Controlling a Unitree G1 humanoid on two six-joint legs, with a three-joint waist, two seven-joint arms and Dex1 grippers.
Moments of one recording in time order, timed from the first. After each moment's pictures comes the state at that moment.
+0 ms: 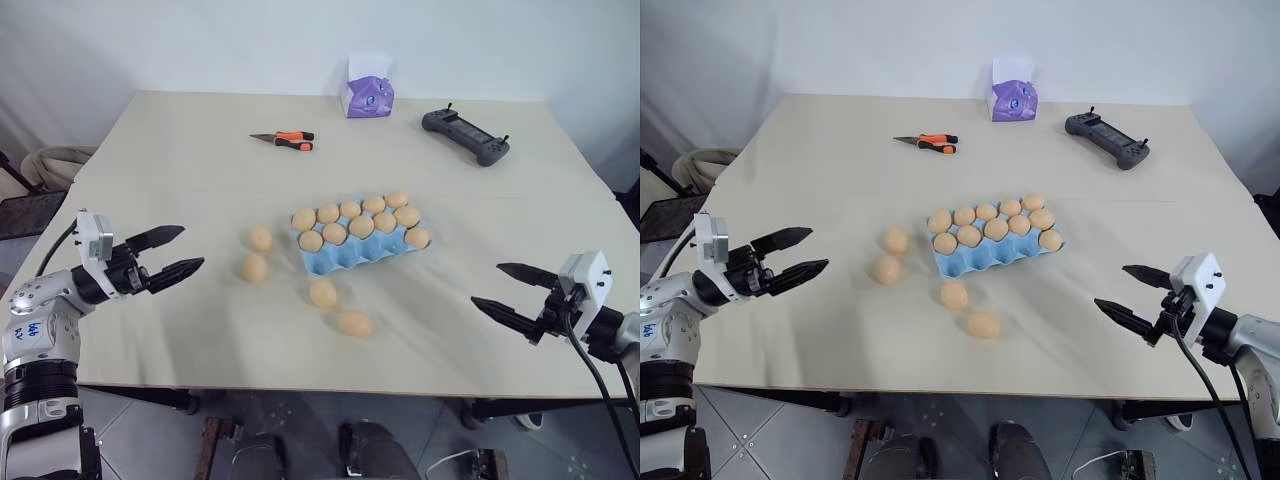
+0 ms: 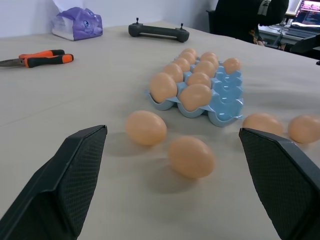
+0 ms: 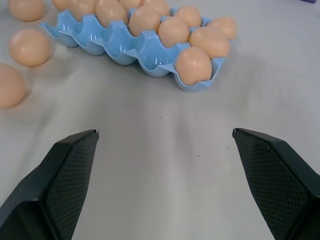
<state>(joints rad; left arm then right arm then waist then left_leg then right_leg) -0.42 0.72 0.35 0.44 -0.51 0.15 -1.25 -0.01 -0.81 -0.37 -0.04 0.53 0.24 1.04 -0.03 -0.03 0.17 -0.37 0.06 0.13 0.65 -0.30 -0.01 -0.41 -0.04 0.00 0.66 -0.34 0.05</state>
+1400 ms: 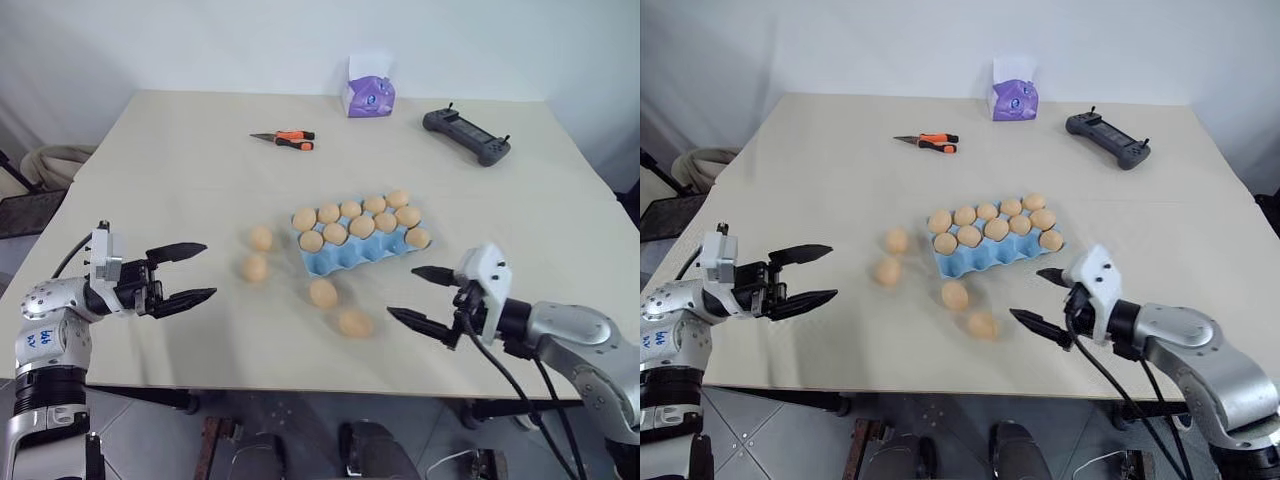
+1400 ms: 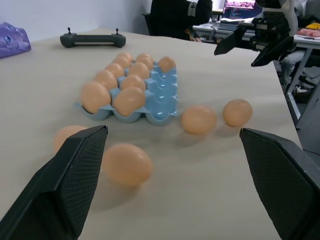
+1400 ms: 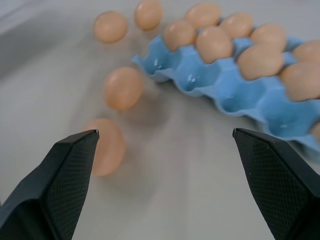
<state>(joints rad) -0.39 0.69 0.31 0.41 -0.54 0.05 -1.47 -0.13 -0.77 -0.06 -0.59 0.61 0.74 0.67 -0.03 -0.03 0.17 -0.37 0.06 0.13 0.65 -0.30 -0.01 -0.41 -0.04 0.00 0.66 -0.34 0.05</state>
